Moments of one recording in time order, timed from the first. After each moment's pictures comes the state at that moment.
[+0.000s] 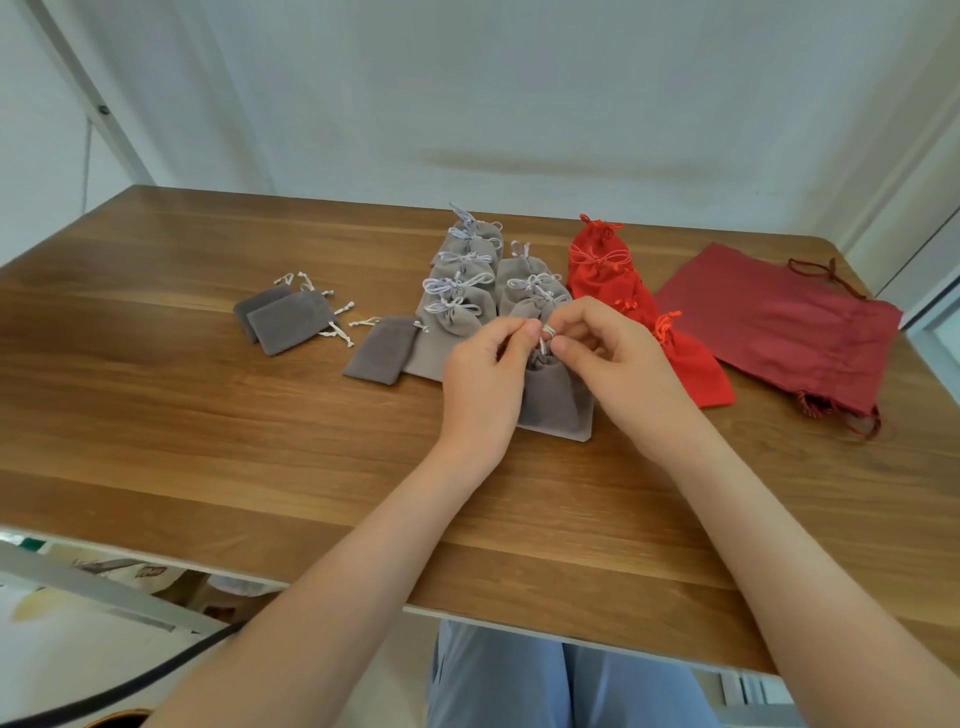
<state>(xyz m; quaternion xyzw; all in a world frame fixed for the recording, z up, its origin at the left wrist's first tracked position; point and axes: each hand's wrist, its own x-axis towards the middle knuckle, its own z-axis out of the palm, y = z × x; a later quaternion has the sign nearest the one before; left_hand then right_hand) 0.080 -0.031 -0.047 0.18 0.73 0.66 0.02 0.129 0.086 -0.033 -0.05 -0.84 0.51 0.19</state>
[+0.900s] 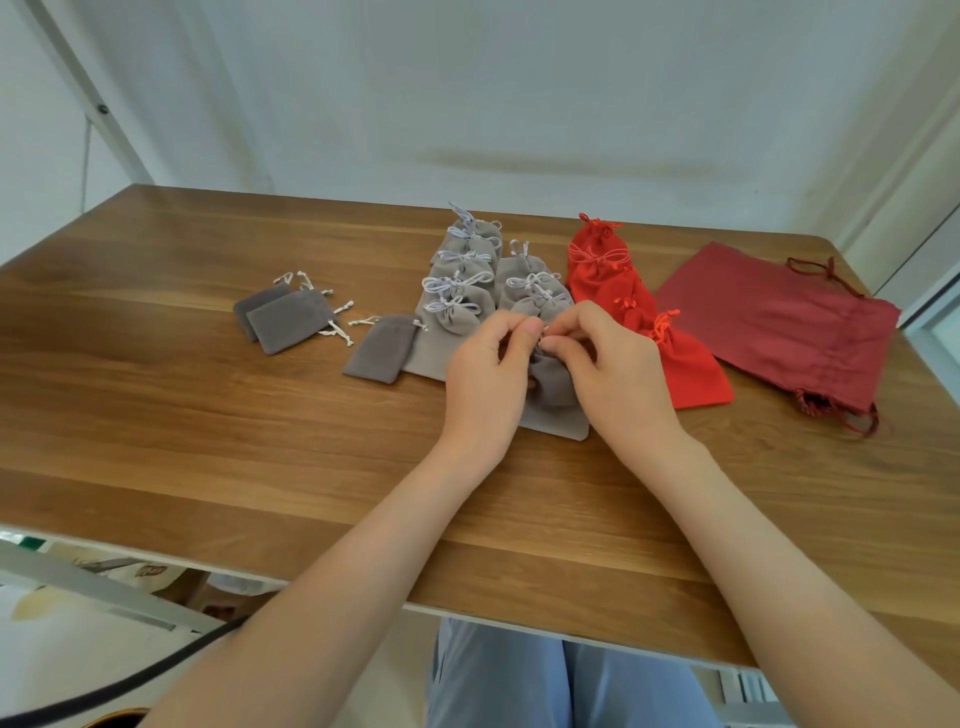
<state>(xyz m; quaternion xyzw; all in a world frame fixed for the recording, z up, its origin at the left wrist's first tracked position) 0.078 -0.030 -0.051 0.20 0.74 0.64 0.01 0.126 0.077 -0.042 -0.06 -0.87 0.40 0.28</state>
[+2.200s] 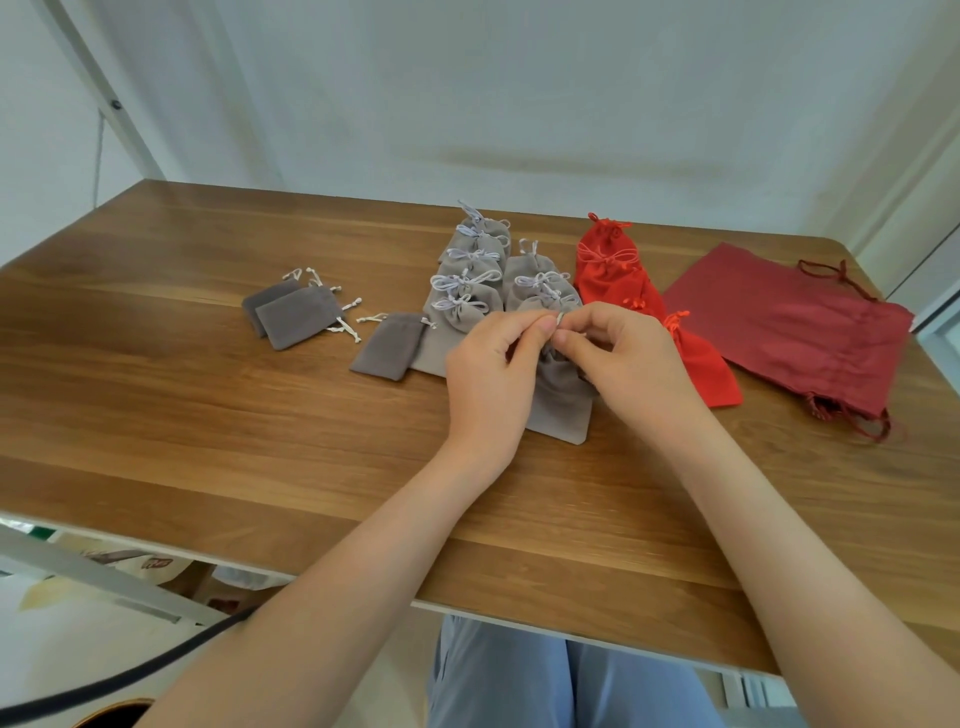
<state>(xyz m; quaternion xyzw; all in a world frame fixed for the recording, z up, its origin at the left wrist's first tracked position) 0.081 -0.030 -0.051 0.23 0.74 0.62 -0.12 0.121 0.087 -0.035 -0.10 -0.85 0.49 0.20</state>
